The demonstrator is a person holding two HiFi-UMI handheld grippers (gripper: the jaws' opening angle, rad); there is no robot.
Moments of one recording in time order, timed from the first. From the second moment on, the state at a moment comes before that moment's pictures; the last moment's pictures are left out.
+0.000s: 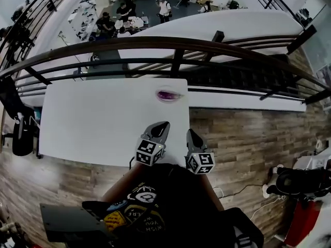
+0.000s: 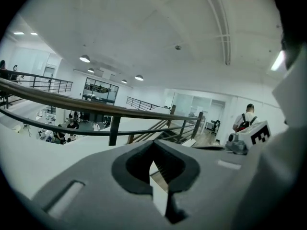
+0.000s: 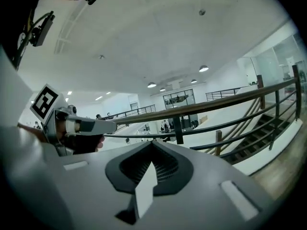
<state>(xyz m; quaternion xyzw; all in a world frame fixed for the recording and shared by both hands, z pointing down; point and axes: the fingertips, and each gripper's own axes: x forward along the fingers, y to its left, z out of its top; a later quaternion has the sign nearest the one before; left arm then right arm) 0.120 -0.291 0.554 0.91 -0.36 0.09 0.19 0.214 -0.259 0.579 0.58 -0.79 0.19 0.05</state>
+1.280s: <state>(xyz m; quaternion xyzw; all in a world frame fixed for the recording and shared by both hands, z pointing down) 0.091 -0.296 0.579 0.88 -0.41 0.13 0.19 0.205 -0.268 0.565 0.57 -0.80 0.18 0.05</state>
